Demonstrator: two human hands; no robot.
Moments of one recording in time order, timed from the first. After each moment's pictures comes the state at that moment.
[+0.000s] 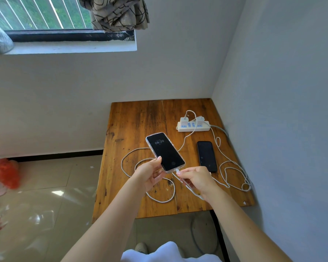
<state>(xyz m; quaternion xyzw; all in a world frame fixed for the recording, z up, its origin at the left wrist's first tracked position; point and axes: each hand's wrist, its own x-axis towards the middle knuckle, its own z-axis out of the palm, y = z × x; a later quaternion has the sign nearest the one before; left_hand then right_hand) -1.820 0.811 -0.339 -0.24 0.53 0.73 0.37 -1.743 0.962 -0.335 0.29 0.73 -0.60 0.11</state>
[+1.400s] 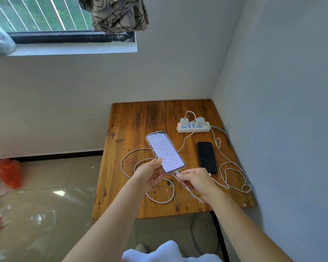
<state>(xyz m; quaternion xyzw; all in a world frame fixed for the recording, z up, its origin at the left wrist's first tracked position) -1.823 0.814 -0.346 -0.23 0.54 0.72 0.37 -1.741 0.967 -0.334 0.29 0.73 -0.61 0.13</state>
